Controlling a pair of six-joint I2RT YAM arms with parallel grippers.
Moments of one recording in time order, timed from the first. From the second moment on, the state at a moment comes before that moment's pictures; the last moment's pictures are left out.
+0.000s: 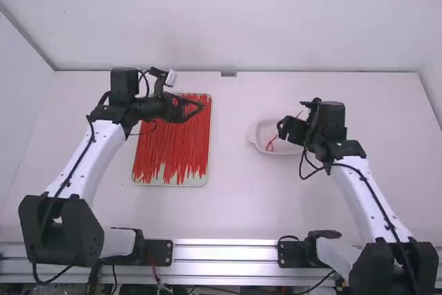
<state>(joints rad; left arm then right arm) -0.01 1.42 1.12 -0.41 0.95 -0.04 0.05 1.22 0.81 -0.43 -0.26 0.34</state>
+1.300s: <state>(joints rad) -0.01 0.62 0.33 -0.11 0.21 -0.01 0.00 0.42 0.01 -0.10 -0.02 0.00</state>
